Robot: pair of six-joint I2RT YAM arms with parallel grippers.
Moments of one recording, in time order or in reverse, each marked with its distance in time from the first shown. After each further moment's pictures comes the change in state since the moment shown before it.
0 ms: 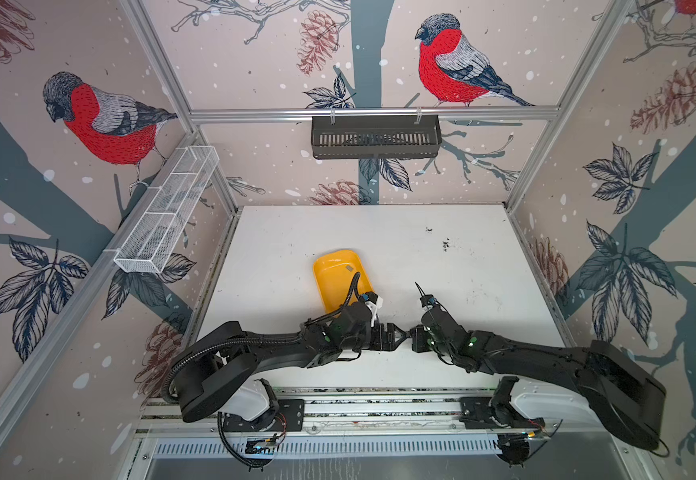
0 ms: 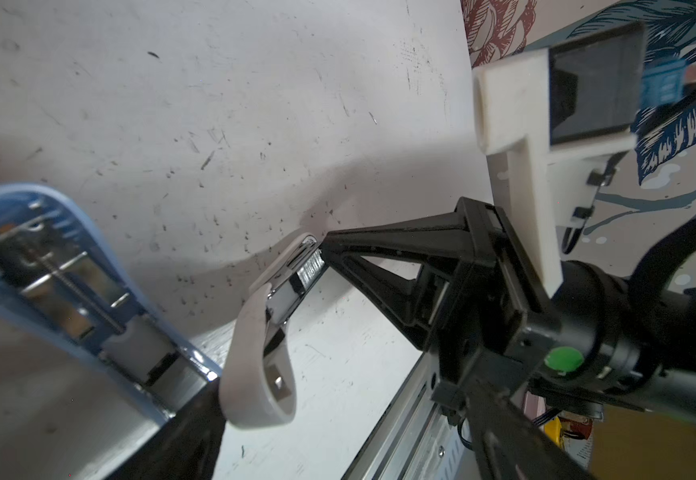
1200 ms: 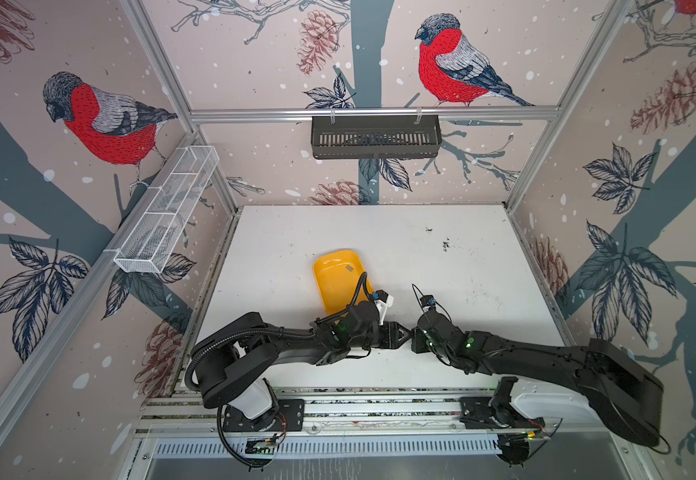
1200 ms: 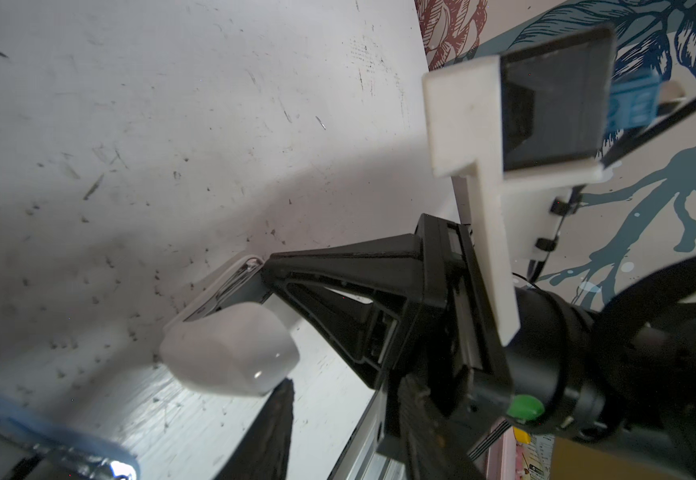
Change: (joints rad) left arm -0.018 0.122 0.039 0.168 0.043 -0.029; right arm 0.045 0.008 0.023 -0.047 0.095 0.021
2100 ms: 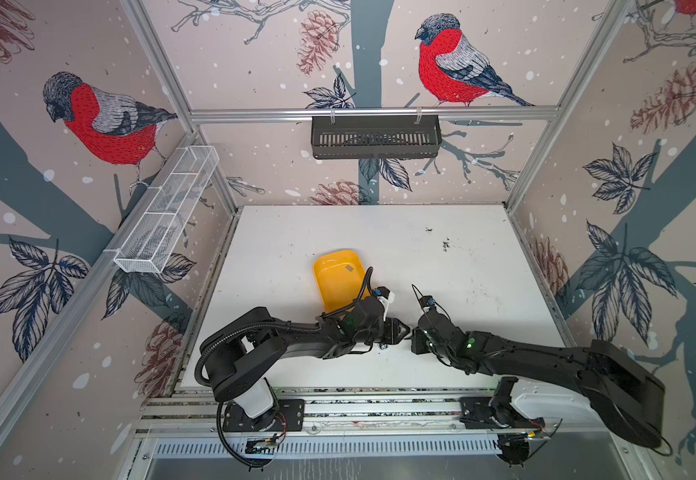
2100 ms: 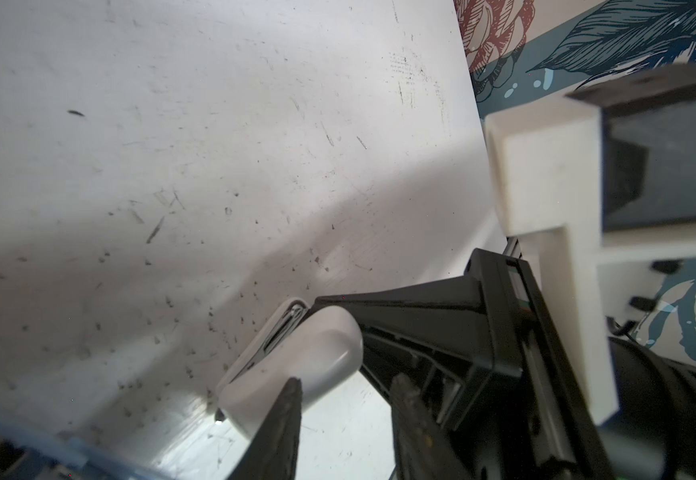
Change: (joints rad) left arm 0.017 0.057 0.070 -0.095 -0.043 0.081; right arm 0.001 -0.017 -0.003 -0.005 -0.025 -0.003
